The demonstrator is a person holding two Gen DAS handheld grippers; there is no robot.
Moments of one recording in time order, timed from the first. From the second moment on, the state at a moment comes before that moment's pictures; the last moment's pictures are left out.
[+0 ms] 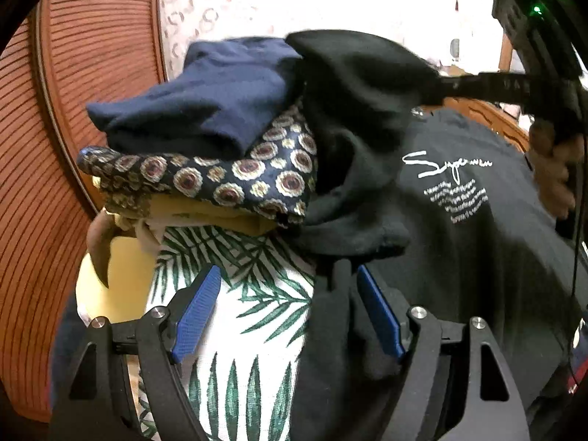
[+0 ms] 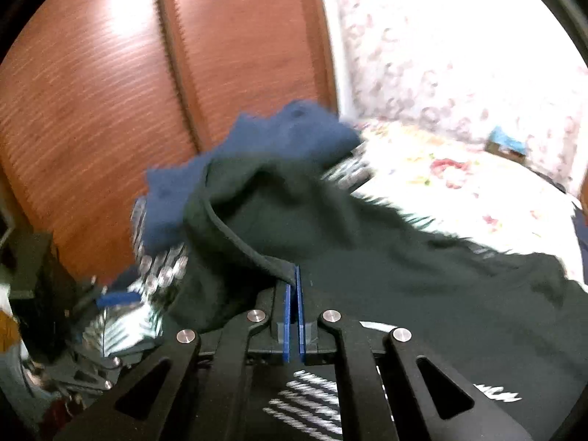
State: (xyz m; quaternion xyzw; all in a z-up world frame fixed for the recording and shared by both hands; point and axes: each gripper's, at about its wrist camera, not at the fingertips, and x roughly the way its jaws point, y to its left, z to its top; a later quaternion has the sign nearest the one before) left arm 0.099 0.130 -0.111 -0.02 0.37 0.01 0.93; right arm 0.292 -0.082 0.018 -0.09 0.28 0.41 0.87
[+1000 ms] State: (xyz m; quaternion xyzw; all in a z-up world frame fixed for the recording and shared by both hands) left arm 0.101 0.125 -0.107 -0.02 0.37 0.02 0.93; right arm 0.282 -0.050 -0.047 -0.12 0.37 0.38 0.84
